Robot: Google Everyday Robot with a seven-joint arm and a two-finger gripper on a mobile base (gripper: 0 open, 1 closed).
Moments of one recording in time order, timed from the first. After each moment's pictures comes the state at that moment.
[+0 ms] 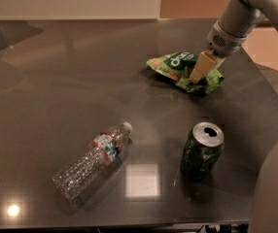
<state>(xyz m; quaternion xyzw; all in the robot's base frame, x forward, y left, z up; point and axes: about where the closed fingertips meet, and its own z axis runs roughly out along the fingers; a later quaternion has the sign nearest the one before) 0.648 -0.205 0.862 -0.37 0.92 0.06 0.13</state>
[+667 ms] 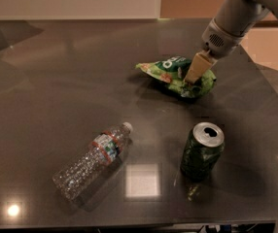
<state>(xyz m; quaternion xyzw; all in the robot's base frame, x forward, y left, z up) 0.615 -0.171 0.880 -0.42 0.89 0.09 0.13</state>
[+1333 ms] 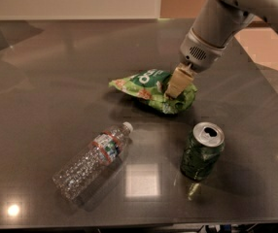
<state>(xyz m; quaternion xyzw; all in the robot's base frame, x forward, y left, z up) 0.548 -0.103 0.884 -0.50 0.85 0.12 0.12</state>
